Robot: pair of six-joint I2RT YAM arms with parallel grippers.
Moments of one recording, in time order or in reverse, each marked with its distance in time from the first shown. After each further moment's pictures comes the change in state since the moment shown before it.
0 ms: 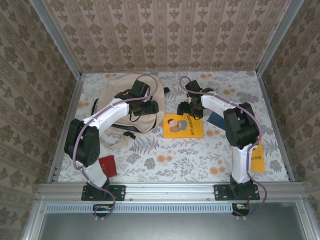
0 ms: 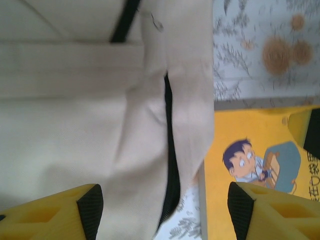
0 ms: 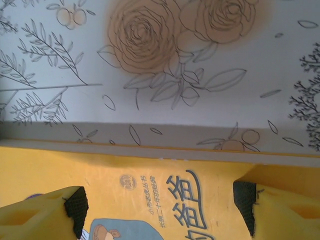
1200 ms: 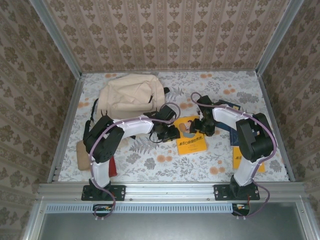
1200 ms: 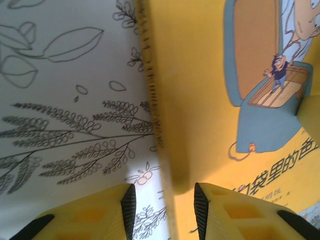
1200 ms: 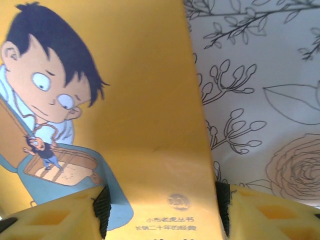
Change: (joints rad) left arm -0.293 0.178 -0.136 0.221 0.241 -0.366; right arm -0.037 -0.251 -0.395 -0.034 -0.092 -0.014
